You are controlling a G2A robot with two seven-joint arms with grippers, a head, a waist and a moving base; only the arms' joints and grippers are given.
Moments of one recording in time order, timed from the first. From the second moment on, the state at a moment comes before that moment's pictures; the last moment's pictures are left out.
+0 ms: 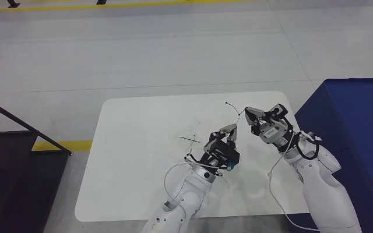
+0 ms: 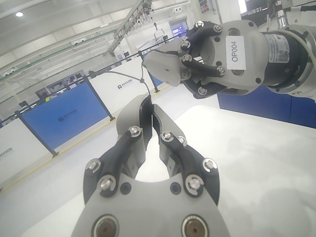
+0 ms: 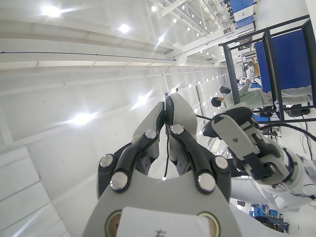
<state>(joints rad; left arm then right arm) 1.29 -1.62 -0.86 -1.66 1.97 0.09 0.15 -1.37 -1.09 1.57 -1.81 1.14 0.32 0.70</state>
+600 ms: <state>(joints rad) 1.28 -1.61 -0.85 -1.63 2.04 0.10 0.11 -1.37 -1.09 1.61 -1.81 1.18 0.31 0.70</state>
